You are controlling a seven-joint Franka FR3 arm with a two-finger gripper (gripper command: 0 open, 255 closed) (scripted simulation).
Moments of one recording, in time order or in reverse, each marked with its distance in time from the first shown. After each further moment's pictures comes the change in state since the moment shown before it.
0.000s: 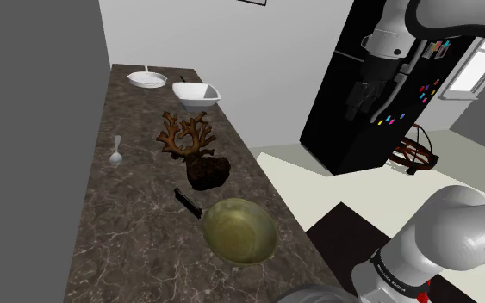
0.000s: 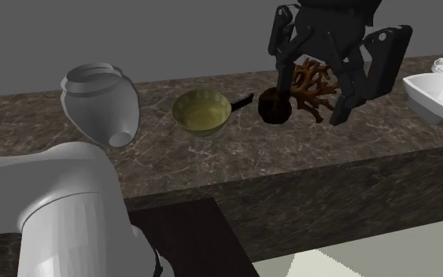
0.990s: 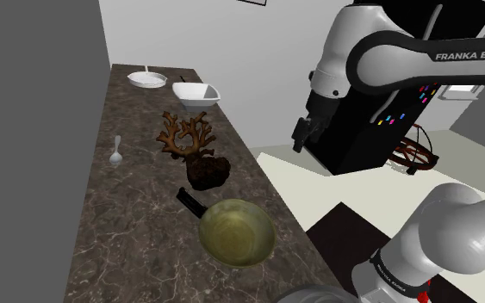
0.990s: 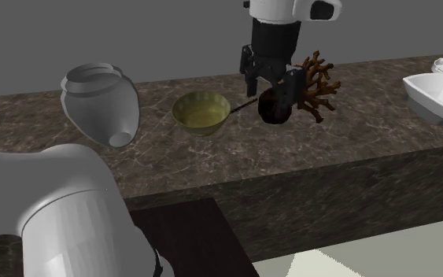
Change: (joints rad) arm 0.110 0.138 0.178 -0.162 0.143 0.324 0.183
